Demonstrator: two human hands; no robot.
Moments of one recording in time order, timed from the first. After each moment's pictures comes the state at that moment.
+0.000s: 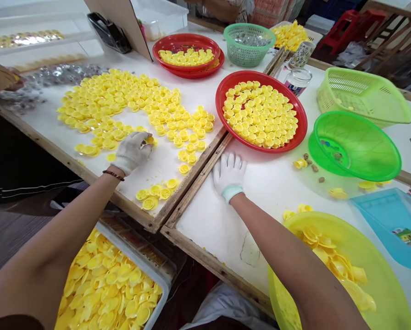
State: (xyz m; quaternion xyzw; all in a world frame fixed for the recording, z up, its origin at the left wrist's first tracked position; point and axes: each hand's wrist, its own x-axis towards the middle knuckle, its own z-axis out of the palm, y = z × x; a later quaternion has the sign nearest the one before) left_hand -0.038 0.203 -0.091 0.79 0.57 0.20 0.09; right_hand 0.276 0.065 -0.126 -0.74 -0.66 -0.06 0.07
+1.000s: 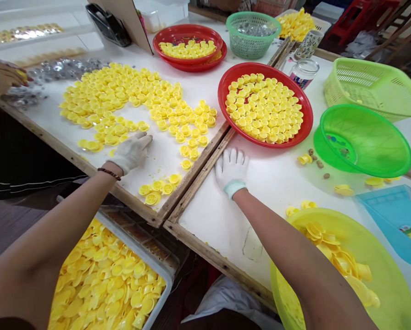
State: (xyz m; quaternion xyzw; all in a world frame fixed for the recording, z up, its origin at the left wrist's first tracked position) left_hand -0.049 0.194 -0.085 0.82 0.56 0.07 0.08; right_hand 0.277 0.064 -0.124 -0.74 -0.67 -0.06 0.06
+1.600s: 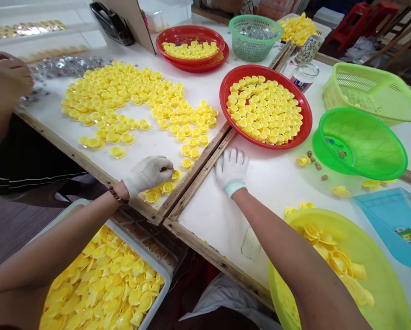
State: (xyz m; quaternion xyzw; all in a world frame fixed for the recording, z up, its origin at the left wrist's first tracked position) left_hand 0.008 0.114 -0.054 0.85 0.50 0.04 0.19; right_hand 0.277 0.064 -0.122 -0.74 -0.67 -0.06 0.04
